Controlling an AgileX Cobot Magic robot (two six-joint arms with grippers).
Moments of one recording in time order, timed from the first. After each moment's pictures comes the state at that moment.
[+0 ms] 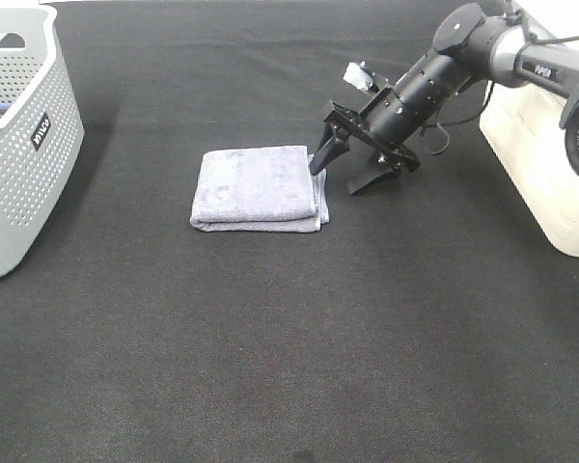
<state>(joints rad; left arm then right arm) 0.00 0.00 -0.50 0.00 1.05 0.00 0.21 2.69 -2.33 0.74 1.21 -0.21</state>
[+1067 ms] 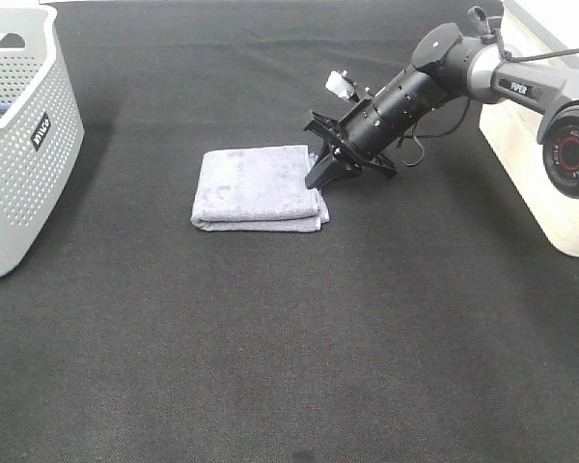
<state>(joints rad) 0.00 0.00 -0.50 0.00 1.05 0.00 0.25 2.72 -2.34 0.77 1.13 -0.22</state>
